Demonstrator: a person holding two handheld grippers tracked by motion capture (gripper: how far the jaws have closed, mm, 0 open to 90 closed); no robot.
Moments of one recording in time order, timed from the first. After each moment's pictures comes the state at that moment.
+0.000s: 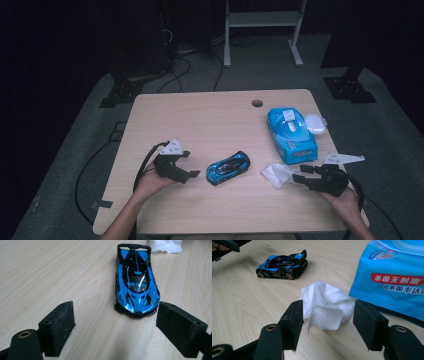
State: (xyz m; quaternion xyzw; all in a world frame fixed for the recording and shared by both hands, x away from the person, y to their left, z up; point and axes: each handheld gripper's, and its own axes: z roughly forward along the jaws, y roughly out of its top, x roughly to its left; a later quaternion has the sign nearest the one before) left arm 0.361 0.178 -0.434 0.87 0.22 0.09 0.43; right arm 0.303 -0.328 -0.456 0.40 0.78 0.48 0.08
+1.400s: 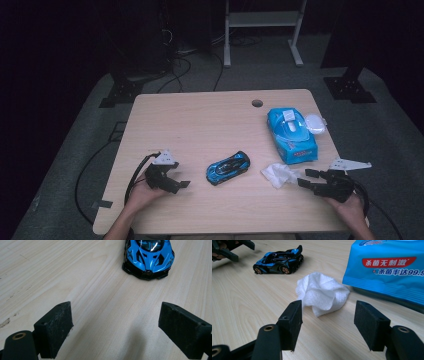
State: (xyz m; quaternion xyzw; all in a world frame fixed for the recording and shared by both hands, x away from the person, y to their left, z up) left arm 0.345 0.206 -0.464 0.88 0.27 0.08 0.39; right arm 0.291 -0.342 -0.468 0.41 0.77 0.48 0.09
